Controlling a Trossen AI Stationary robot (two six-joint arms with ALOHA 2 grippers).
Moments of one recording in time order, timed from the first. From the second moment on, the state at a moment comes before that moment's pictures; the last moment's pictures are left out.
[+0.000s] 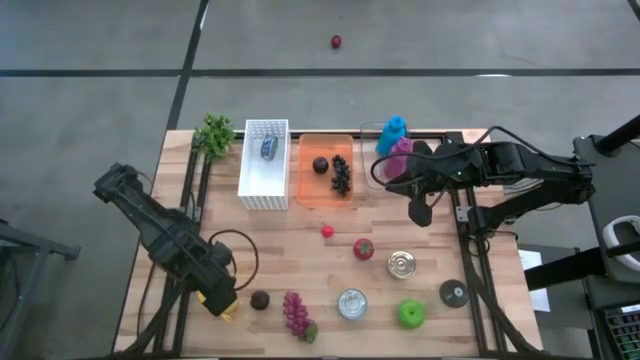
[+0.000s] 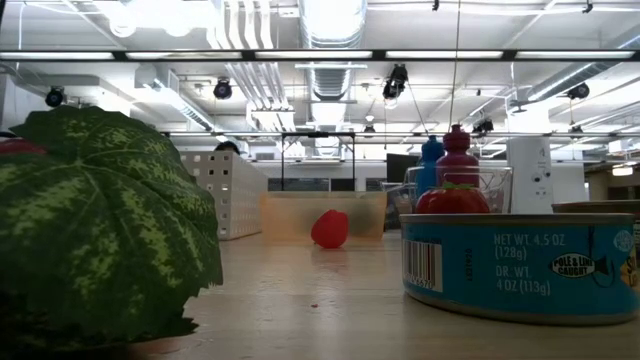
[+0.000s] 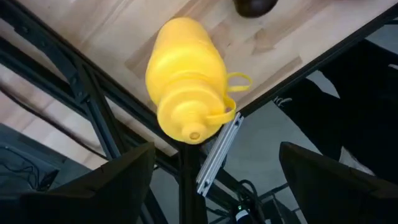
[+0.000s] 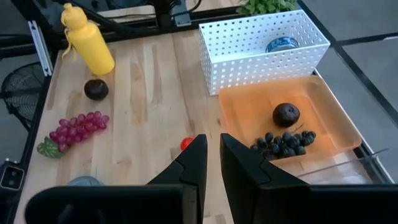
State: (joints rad) left arm -0.69 1.45 1.50 -1.48 0.29 -1.61; right arm 0.07 1.14 1.43 -0.93 0.16 0.21
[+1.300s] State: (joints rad) left arm -0.73 1.46 1.42 -1.43 0.28 -1.46; right arm 0.06 1.14 1.43 -0.90 0.16 0.23
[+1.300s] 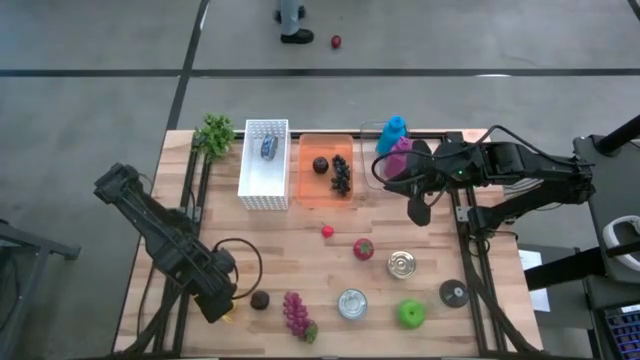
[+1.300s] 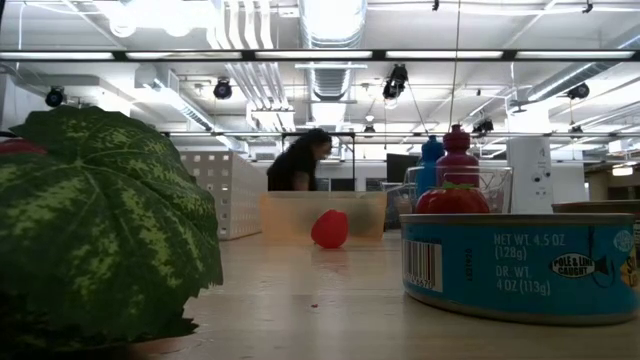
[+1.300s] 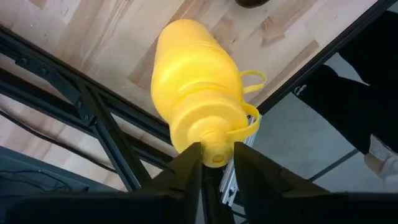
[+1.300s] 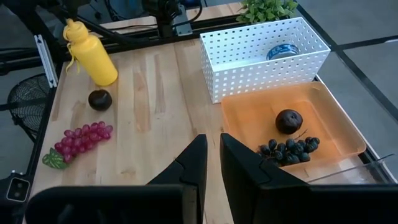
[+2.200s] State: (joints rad) left arm -0.72 1.45 1.40 -1.43 0.28 -1.48; right arm 0.07 1.14 1.43 -0.90 0.16 0.23
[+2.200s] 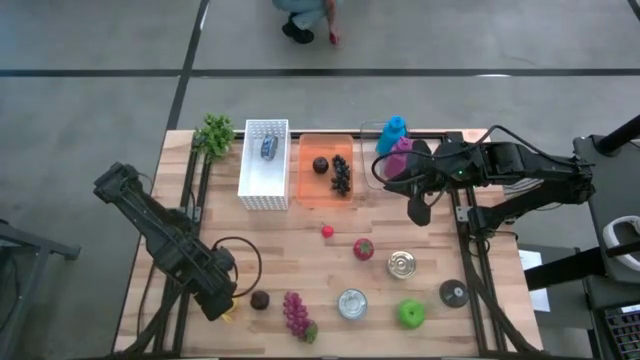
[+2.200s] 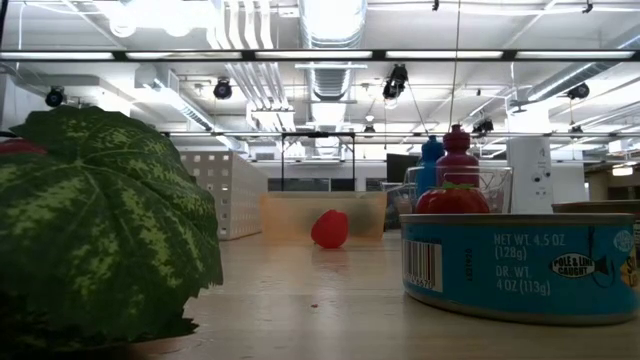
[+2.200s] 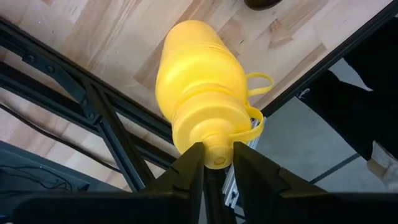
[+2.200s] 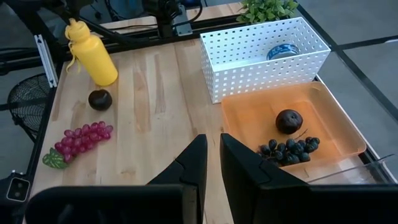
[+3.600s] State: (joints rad) left arm -0.72 1.37 1.38 -1.47 0.27 -1.58; right arm 0.07 1.14 1.43 -0.90 0.16 0.23
